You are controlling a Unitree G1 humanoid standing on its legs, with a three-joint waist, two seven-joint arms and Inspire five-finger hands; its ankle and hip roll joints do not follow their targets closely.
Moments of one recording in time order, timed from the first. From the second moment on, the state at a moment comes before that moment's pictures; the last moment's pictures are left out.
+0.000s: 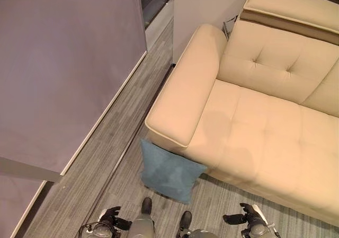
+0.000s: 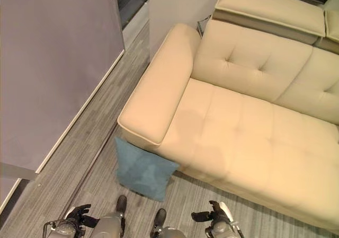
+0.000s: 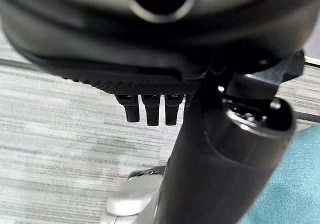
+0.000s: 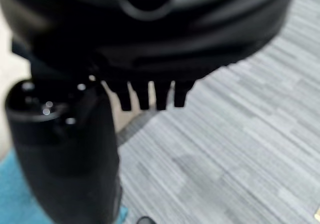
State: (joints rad) left arm -0.13 0.27 -0.20 1.28 -0.10 -0.06 0.12; right arm -0.16 -0.31 0.25 1.25 -0.05 -0.02 -0.23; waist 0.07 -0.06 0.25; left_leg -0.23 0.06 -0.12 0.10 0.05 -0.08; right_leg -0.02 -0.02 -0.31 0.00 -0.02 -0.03
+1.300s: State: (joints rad) left arm -0.84 0.40 -0.32 0.87 -0.43 -0.22 0.43; right arm -0.78 -0.30 0.19 0.77 0.33 -0.23 -0.53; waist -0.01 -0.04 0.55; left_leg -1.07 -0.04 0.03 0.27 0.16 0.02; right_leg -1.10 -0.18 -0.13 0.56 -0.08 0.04
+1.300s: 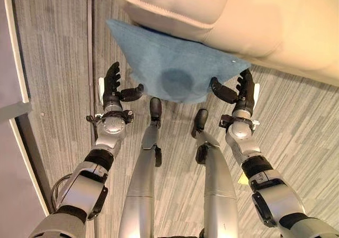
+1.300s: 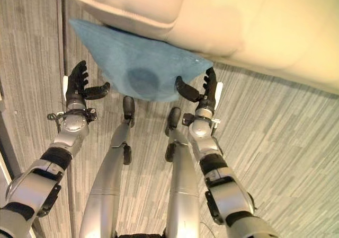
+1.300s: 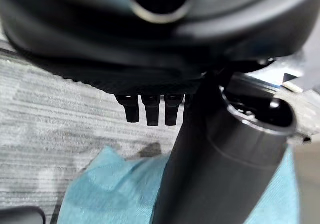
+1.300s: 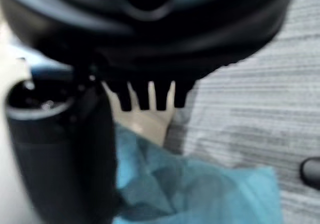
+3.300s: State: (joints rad) left arm -0.04 0.33 -0.36 0.33 -0.42 -0.21 0.27; right arm 0.02 -0.36 0.19 0.26 0.28 -0.23 -0.24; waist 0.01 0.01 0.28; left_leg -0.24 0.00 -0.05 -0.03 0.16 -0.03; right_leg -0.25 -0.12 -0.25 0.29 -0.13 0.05
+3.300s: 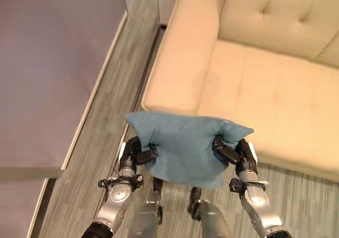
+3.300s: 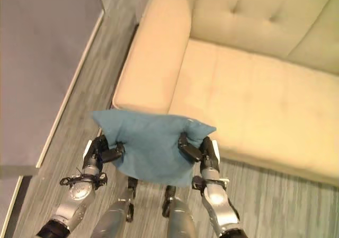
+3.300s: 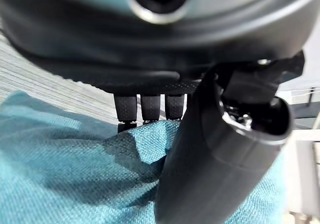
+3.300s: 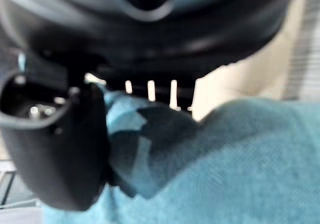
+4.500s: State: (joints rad) left arm 0.00 0.36 -0.37 0.30 -0.41 -0.15 0.23; right arm 0.07 -0.34 0.16 0.27 0.22 -0.18 -0.21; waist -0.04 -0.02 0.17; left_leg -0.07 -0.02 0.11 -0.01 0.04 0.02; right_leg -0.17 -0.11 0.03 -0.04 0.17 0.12
